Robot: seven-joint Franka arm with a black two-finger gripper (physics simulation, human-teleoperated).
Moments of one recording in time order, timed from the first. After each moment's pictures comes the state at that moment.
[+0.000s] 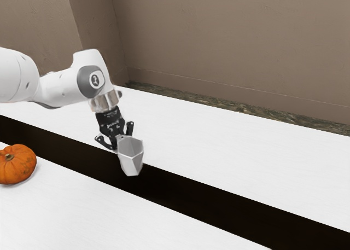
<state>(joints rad) -0.21 0.26 0.33 -1.92 -0.39 1.93 -0.85</state>
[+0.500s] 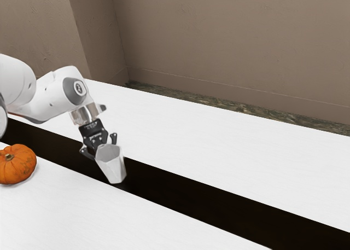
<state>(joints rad) -0.06 0.37 0.34 -1.91 -0.54 1.85 -0.48</state>
